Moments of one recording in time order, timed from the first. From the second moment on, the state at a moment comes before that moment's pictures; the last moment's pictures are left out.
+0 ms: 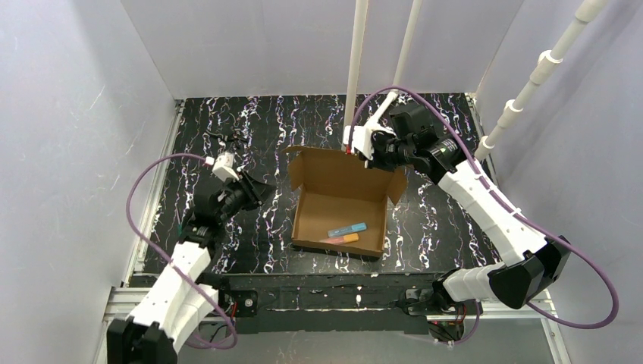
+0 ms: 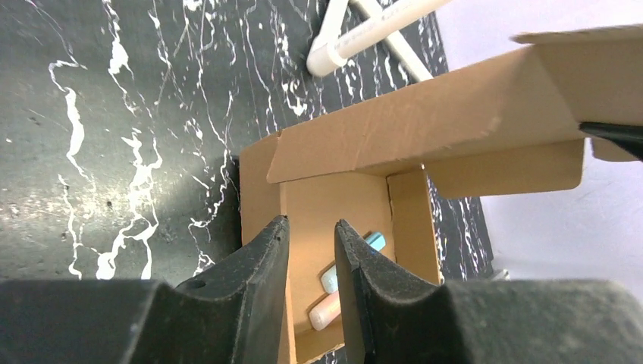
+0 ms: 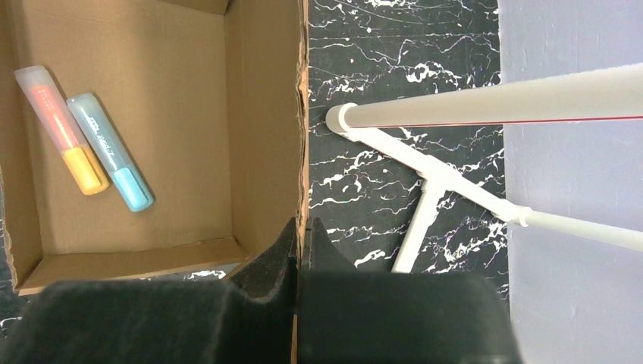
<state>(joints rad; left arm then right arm) -0.22 0.74 0.44 0.01 0.34 -0.69 0.60 1.33 1.44 -0.82 -0.31 -0.88</state>
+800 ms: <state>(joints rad) -0.26 1.24 0.56 0.34 0.61 -0.79 0.58 1.33 1.44 -0.85 -0.41 -0.90</state>
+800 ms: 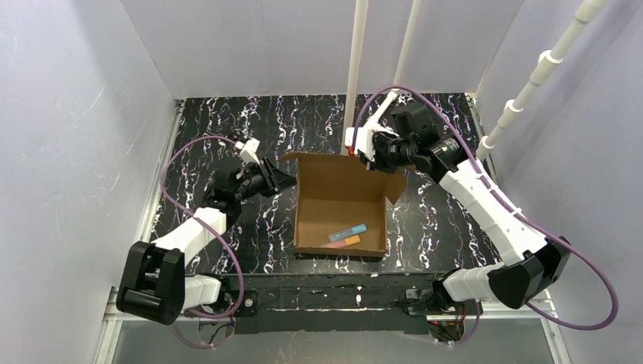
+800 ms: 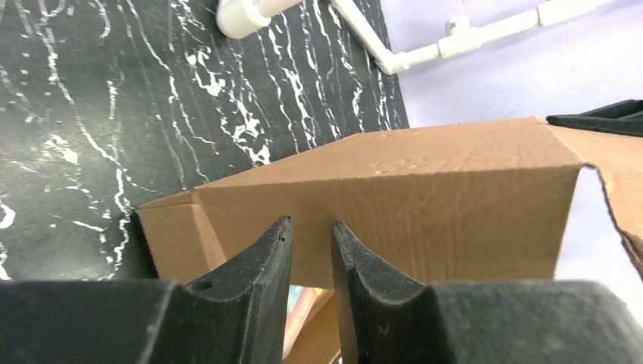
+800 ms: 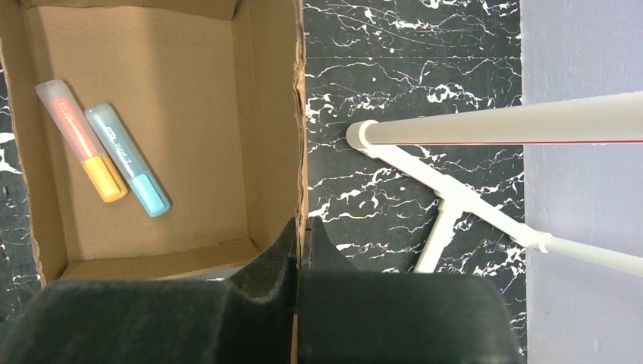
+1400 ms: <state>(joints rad) -0.30 1.19 0.42 0.39 0.55 -0.83 0.58 1.31 1.42 -0.84 -0.45 -0.89</state>
